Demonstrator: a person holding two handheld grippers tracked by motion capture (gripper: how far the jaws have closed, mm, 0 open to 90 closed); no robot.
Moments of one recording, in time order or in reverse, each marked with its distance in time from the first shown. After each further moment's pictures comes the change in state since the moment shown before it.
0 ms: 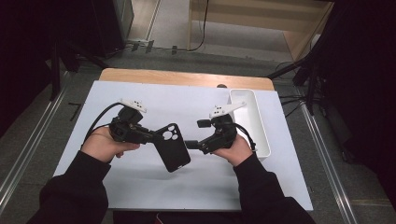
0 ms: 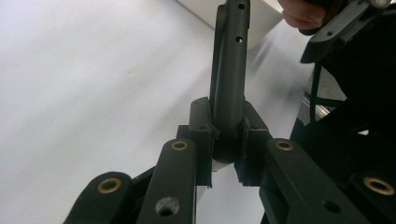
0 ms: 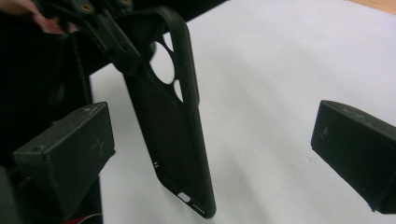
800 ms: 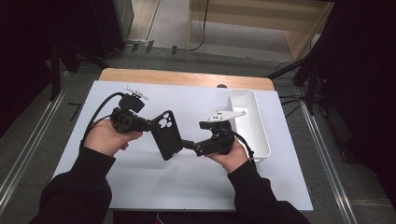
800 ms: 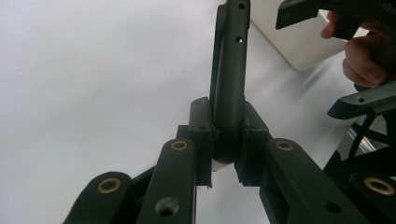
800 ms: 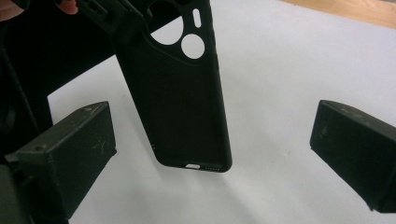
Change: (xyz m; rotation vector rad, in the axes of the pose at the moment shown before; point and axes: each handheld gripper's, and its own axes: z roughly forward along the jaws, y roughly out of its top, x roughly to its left) left arm 0.001 0.026 -0.004 0.034 0.220 -0.162; right arm 0.011 -0.014 0.009 -0.082 -0.145 0.063
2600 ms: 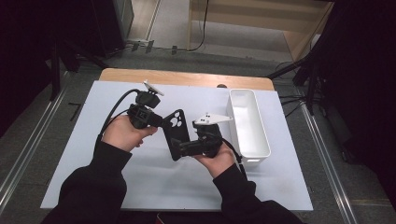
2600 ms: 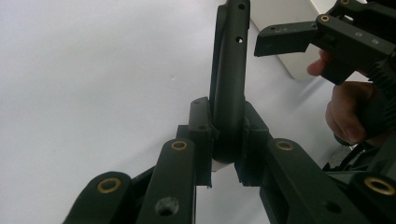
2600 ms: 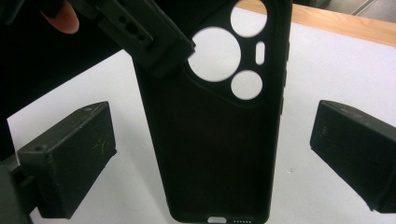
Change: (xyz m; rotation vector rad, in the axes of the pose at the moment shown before) left arm -0.016 0.025 0.026 0.074 -0.005 -0.072; right arm 0.026 0.004 0.024 -0.039 -0.134 0.002
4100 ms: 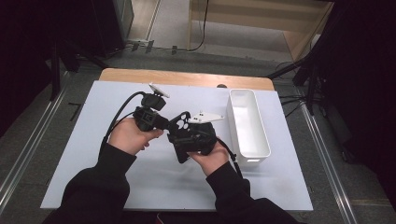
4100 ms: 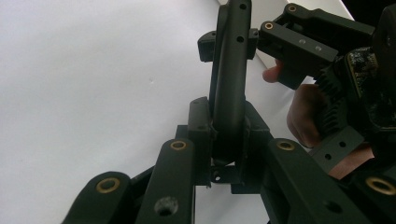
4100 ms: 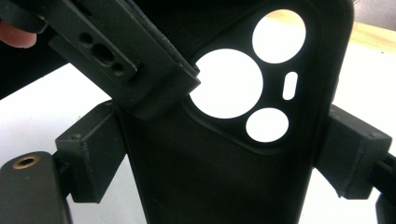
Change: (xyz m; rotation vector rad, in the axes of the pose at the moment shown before) left arm -0.011 0.001 0.005 -0.011 -0.040 -0.001; right arm 0.004 0.003 0.017 0.014 -0.064 -0.023
